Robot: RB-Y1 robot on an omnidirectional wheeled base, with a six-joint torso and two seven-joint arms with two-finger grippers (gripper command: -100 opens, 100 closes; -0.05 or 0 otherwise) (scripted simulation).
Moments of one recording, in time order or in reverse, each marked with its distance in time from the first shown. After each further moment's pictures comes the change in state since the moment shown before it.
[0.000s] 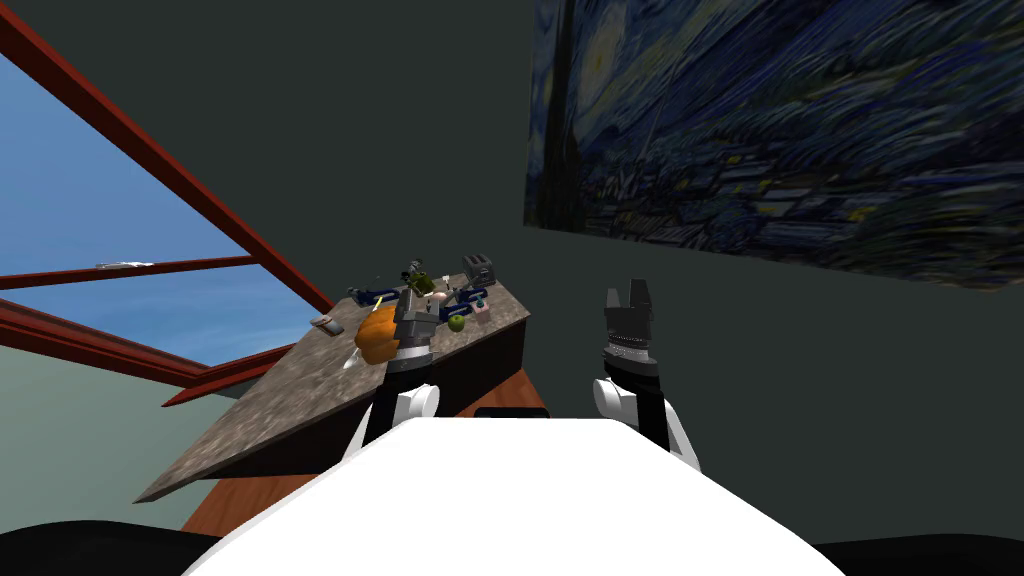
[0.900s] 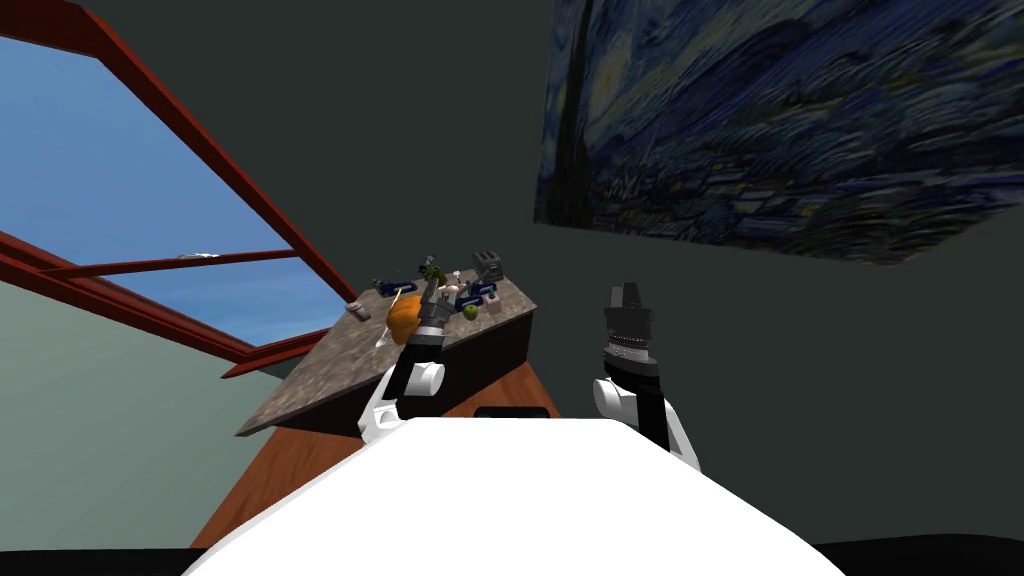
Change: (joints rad) left arm -0.226 0.143 -0.002 0.111 -0.005 0.170 0.068; right arm 0.000 0.000 0.000 0.000 0.000 0.000 0.000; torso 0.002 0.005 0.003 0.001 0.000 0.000
